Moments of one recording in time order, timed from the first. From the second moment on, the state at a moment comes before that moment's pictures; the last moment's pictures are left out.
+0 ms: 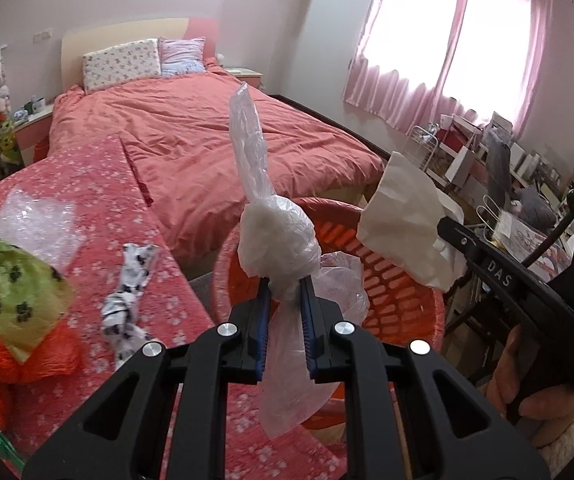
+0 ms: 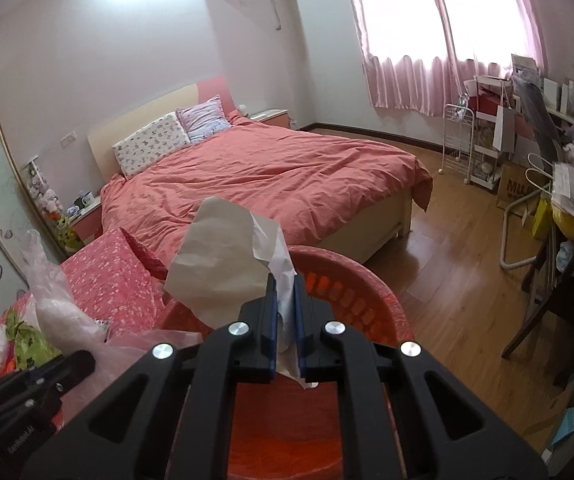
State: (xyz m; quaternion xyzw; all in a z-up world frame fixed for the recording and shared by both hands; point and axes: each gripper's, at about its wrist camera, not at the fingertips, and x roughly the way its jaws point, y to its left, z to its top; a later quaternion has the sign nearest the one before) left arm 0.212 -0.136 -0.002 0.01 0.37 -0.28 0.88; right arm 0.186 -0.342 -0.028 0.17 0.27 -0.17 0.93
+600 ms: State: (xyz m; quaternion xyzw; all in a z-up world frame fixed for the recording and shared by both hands) left arm 0.218 -0.148 -0.021 0.01 0.40 -0.27 0.88; right arm 0.196 -0.350 -0.044 0.18 0.28 -0.17 0.93
